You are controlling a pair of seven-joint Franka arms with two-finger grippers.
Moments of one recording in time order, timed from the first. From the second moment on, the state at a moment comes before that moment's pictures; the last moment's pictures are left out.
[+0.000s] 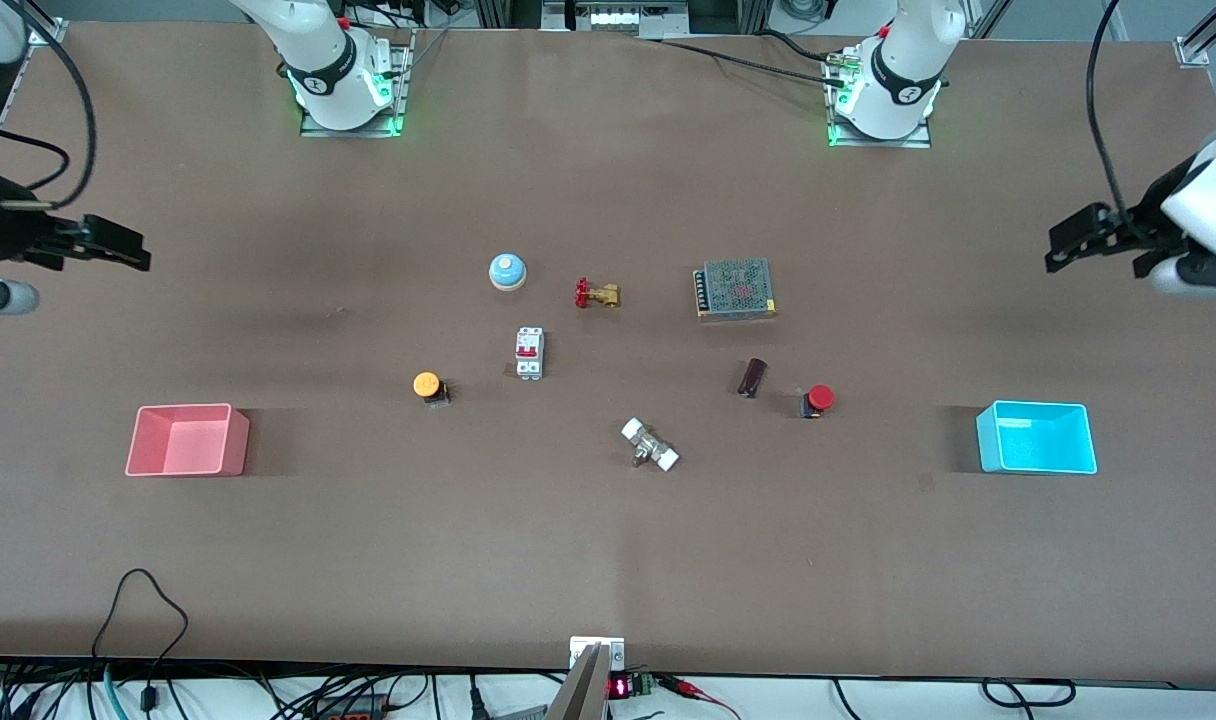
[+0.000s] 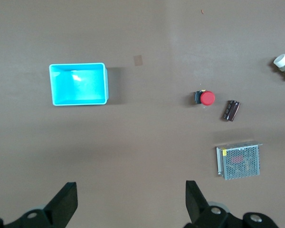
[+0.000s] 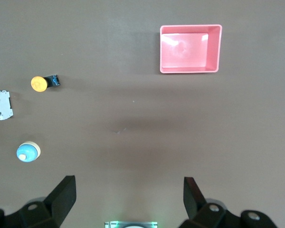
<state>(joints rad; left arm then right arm) 0.04 0.04 -0.04 -1.62 -0.02 1.63 0.04 0.10 0.16 -0.11 -1.49 -0.01 1.50 -0.03</state>
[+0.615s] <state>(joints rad) 0.03 0.22 -0.14 -1.66 -0.03 1.79 -0.12 0.30 0.38 -0.10 -1.63 0.02 1.88 0.09</state>
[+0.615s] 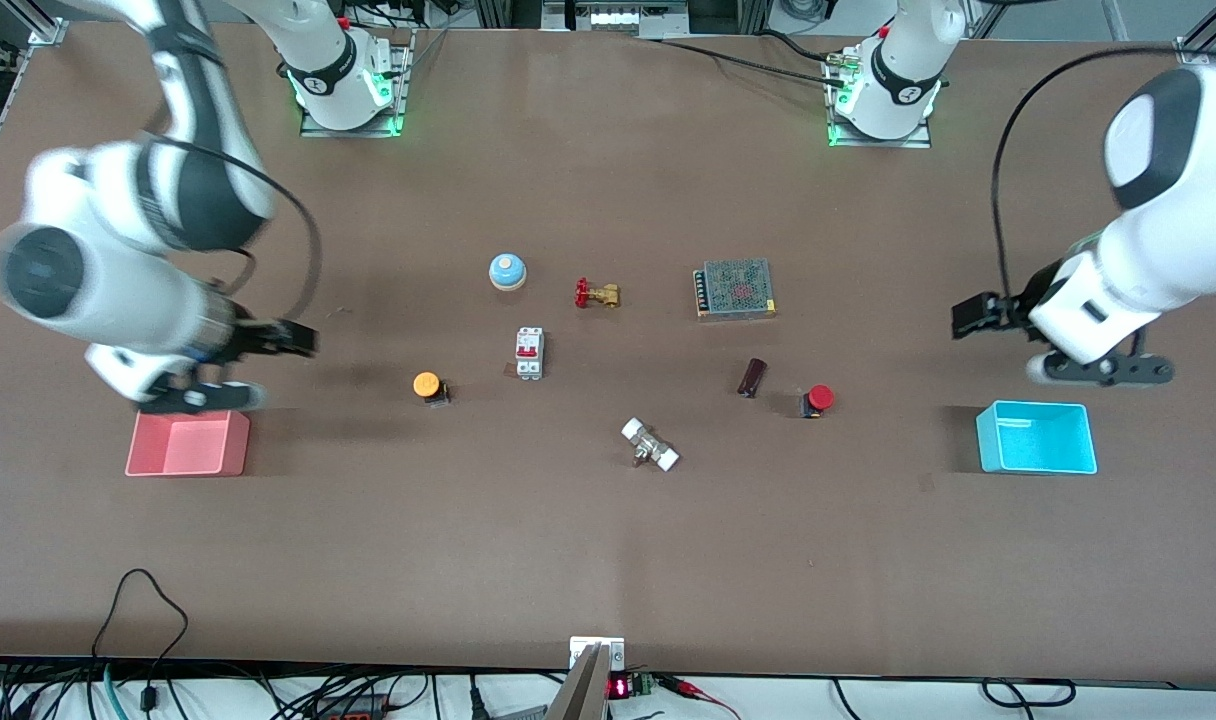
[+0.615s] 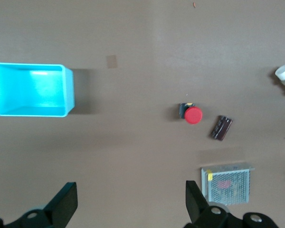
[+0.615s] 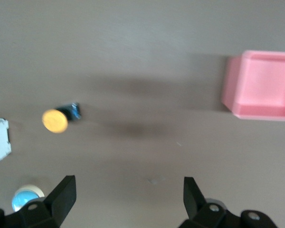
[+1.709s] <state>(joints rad) -0.12 0.55 -0.16 -1.76 -0.03 2.20 -0.37 0.46 0.64 -0.10 -1.63 0.05 2.14 0.24</state>
